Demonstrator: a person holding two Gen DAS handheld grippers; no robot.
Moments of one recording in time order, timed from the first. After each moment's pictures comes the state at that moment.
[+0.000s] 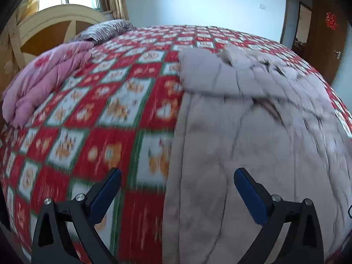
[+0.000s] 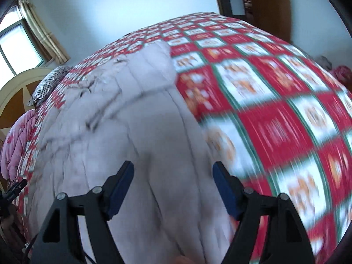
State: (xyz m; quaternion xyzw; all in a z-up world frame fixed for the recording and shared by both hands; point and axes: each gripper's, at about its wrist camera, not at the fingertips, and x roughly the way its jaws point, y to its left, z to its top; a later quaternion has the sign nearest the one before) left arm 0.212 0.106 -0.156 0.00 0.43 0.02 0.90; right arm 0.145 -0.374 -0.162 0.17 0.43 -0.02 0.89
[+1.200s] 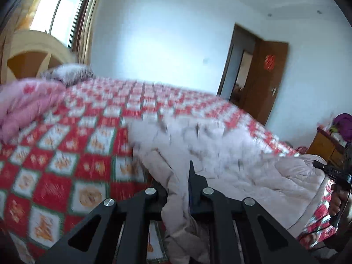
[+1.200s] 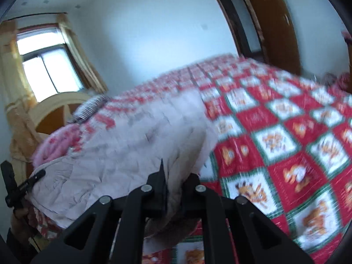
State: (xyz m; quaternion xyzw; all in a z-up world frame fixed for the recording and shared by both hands) left arm 0.051 0.140 -0.039 -0.07 0.23 -0.18 0.95; right arm -0.038 -0.335 -0.089 0.18 0.26 0.05 0.95
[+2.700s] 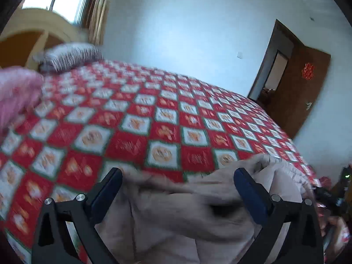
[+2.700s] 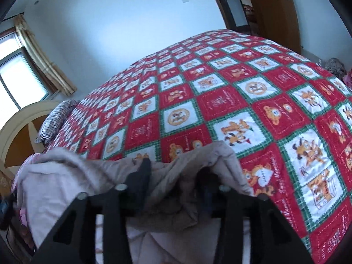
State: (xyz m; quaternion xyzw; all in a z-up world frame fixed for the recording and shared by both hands) left arm 0.414 0.090 -0.061 -0.10 0.29 -0.08 0.95; right arm 0.361 -0.372 -0.127 0.22 0.34 -0.01 0.91
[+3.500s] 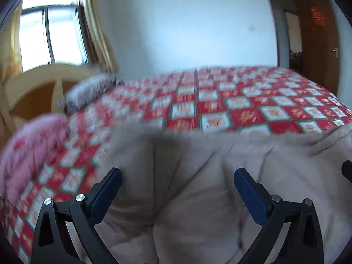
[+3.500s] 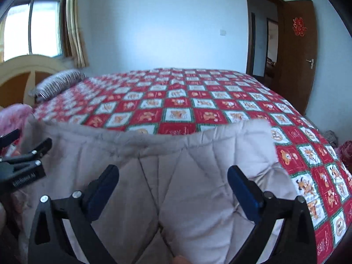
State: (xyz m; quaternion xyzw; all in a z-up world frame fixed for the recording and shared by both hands) left arm 0.436 -0.013 -0.119 0.07 0.31 0.05 0.95; right arm 0.376 -0.246 -0.125 0.02 0.30 -0.03 0.95
